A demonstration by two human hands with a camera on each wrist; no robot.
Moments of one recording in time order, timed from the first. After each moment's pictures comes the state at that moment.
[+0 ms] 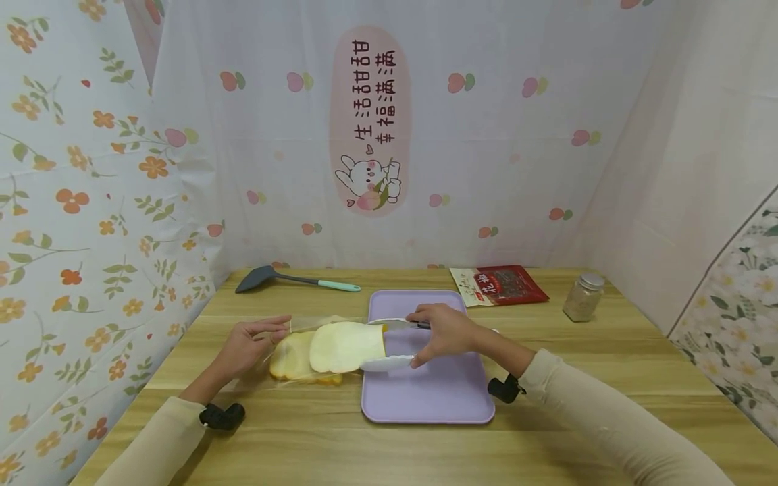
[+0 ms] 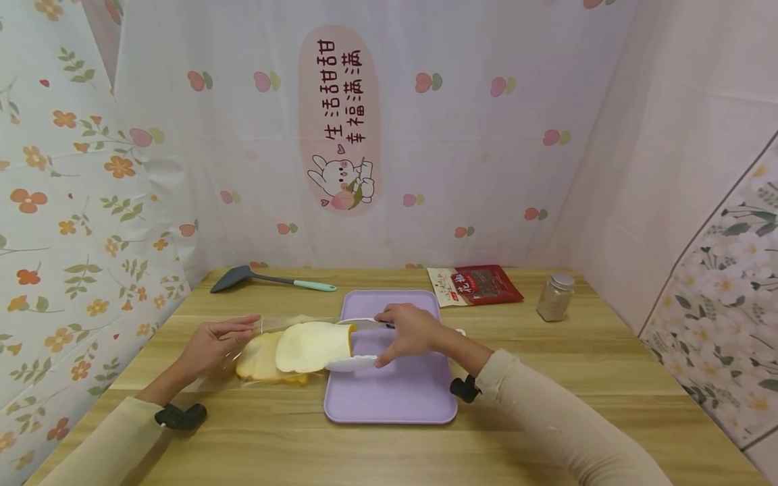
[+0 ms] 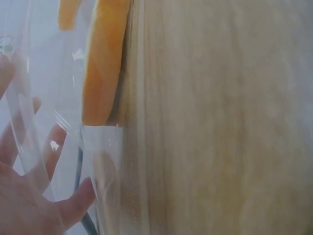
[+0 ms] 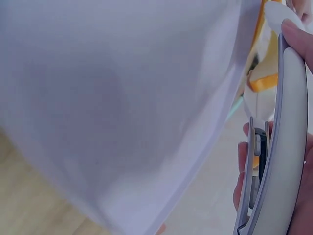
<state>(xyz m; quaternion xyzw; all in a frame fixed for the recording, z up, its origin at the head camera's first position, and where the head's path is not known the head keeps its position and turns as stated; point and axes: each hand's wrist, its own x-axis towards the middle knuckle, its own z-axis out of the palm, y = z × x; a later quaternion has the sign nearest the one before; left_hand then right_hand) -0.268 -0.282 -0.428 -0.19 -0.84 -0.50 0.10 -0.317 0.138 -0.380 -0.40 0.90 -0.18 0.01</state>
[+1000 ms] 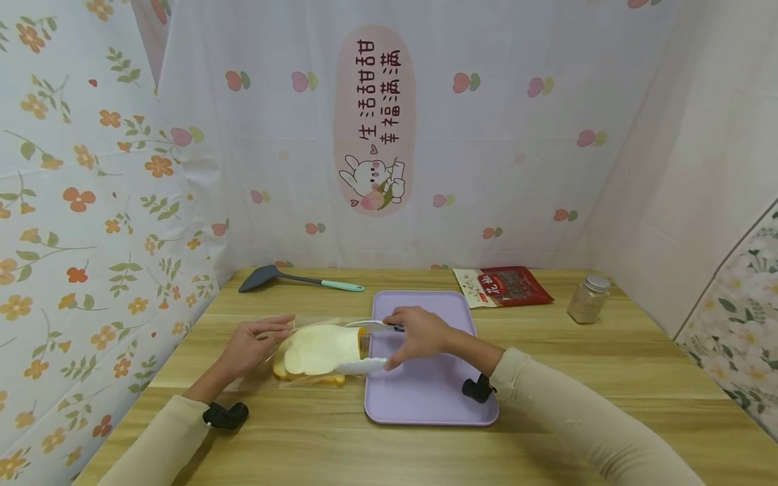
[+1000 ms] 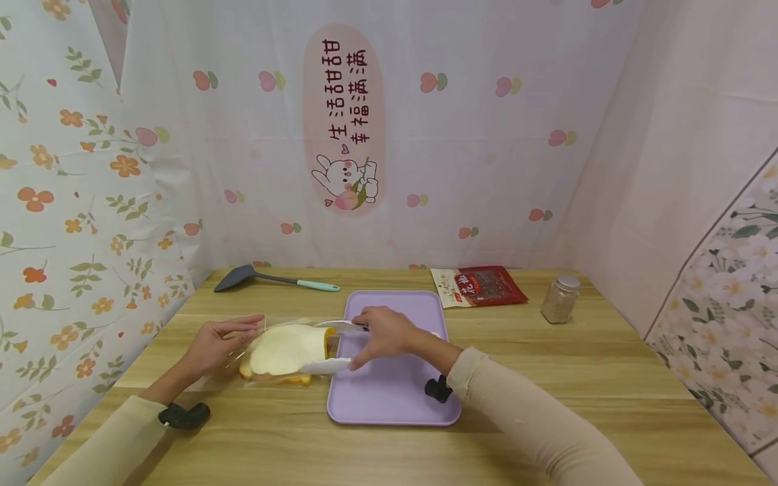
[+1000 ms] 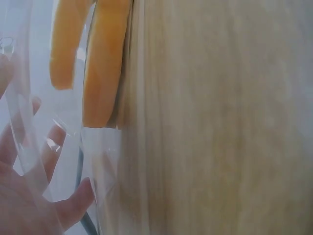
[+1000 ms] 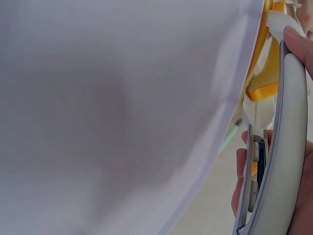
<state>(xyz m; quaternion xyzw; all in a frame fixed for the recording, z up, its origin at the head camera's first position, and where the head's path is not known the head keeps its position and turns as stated) -0.267 -0.281 -0.428 -0.18 -0.84 -0.51 0.10 -0.316 0.087 -0.382 -0.39 0.90 -0.18 0.03</state>
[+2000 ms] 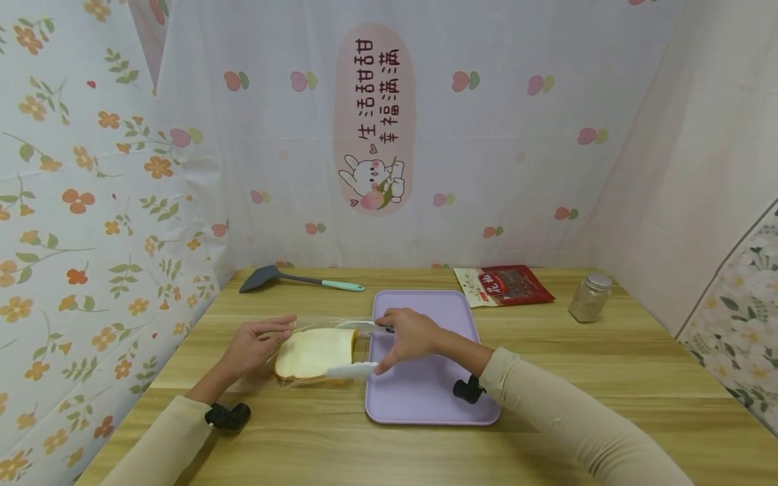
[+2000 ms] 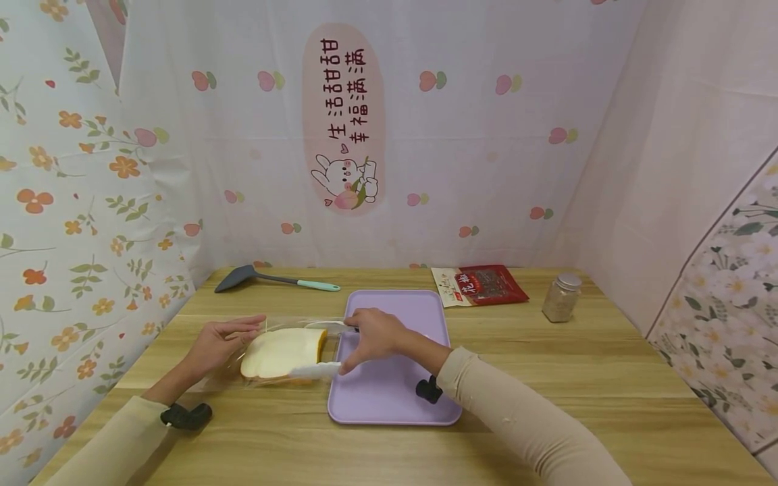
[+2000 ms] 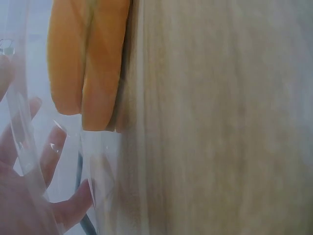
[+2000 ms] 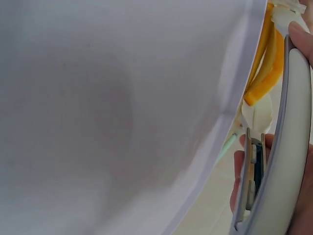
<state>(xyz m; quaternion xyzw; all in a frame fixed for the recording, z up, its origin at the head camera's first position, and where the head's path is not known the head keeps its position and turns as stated) -0.268 -0.281 -0.428 -0.20 -0.83 -0.50 0.10 -0.314 0.071 -0.385 -0.38 0.91 -0.15 0.04</state>
